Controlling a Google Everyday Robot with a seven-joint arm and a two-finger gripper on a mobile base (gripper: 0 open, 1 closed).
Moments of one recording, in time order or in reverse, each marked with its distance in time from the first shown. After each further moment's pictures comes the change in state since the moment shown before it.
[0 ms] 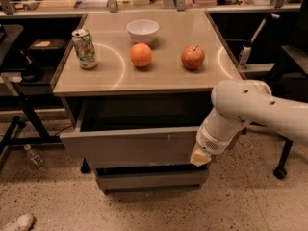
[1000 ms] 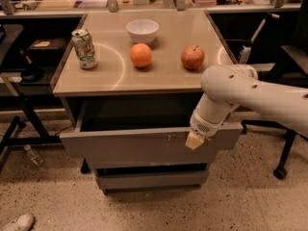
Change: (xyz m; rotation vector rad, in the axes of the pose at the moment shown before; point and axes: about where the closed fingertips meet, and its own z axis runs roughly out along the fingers) arm -0.030 -0.050 -0.005 0.062 0.017 0.031
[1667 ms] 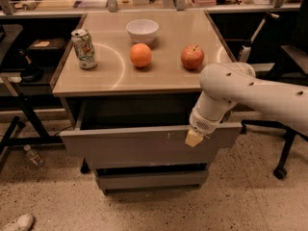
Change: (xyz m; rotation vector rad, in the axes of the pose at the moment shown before) arm -0.004 -0.010 0.002 0.002 0.006 0.005
